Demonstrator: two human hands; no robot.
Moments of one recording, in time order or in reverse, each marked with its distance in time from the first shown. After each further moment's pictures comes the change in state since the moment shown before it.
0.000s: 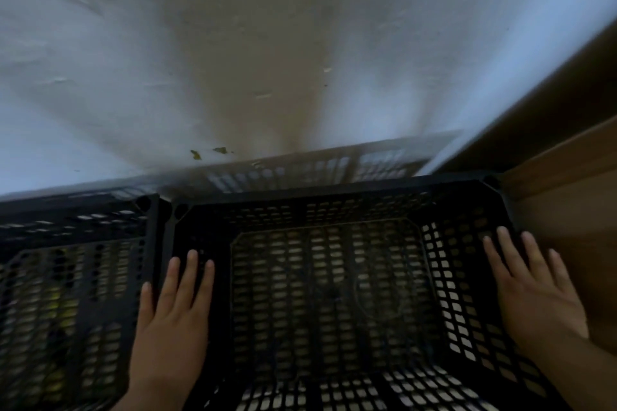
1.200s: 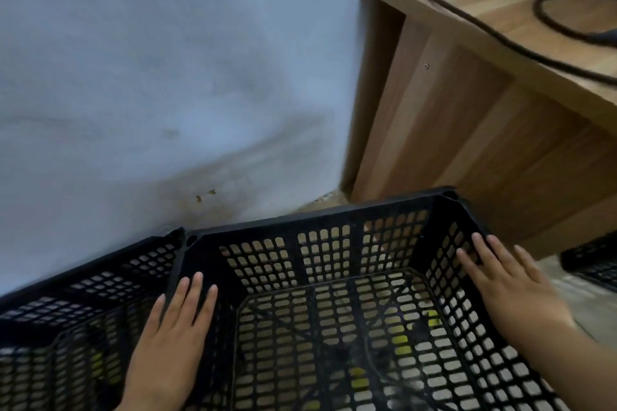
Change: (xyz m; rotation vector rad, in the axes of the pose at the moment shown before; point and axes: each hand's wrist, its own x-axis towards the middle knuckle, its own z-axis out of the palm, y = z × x) left_hand -0.128 -0.040 -0.180 0.002 0.108 0.494; right_hand -0.293 -0.024 -0.190 -0.018 0.092 0.233
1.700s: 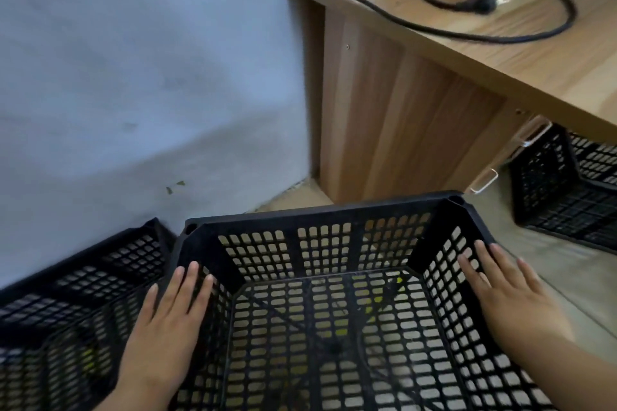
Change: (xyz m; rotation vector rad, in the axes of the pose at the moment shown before) left_hand -0.045 0.069 -0.028 0.063 0.028 0.067; right_hand -0.142 0.020 0.025 0.081 0.150 0.151
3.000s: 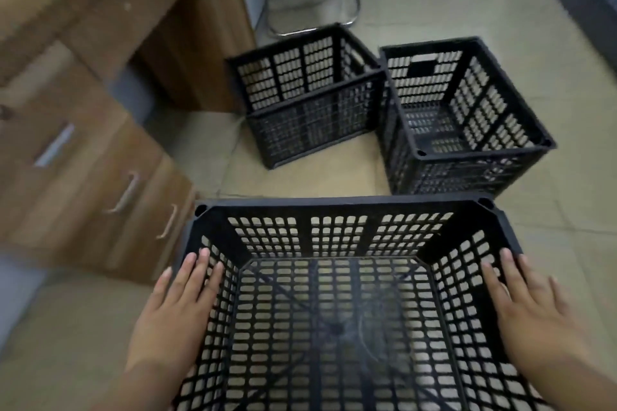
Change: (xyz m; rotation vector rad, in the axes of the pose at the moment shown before) left_hand 0.106 0.574 -0.009 0.029 0.078 0.872; right_hand -0.455 0.324 0.064 0.056 -0.705 1.016
